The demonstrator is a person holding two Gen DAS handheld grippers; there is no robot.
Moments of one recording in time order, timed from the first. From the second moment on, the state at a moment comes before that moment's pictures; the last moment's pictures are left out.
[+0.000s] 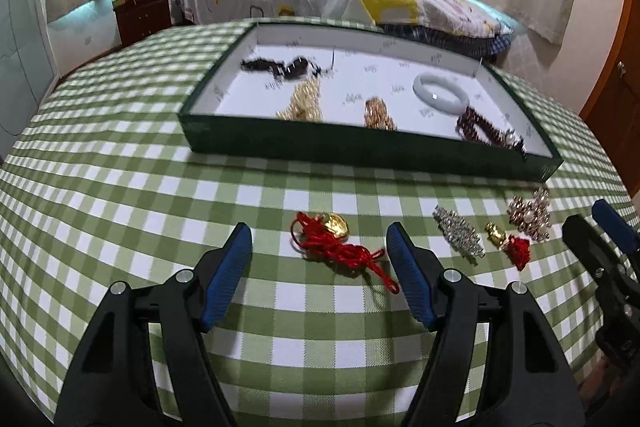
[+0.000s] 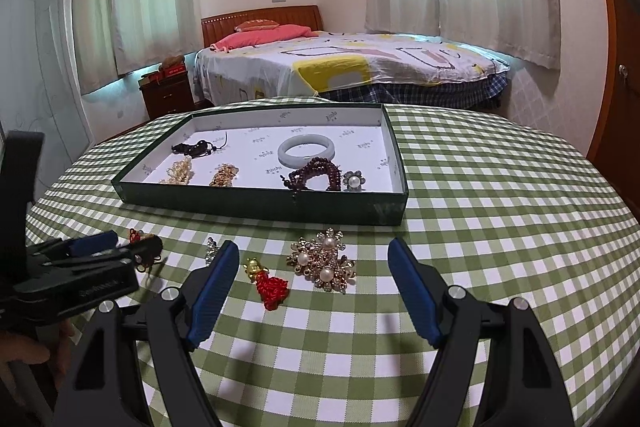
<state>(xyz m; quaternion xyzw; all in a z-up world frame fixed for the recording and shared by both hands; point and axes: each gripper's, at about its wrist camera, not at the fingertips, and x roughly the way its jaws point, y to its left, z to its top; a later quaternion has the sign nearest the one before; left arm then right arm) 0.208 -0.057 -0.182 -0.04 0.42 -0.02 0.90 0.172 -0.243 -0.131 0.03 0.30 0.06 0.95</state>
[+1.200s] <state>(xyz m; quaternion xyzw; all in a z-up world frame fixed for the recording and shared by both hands) 0.194 -0.009 -0.158 -0.06 0.38 0.00 0.92 0.193 -0.215 -0.153 0.00 0.39 0.10 0.91</state>
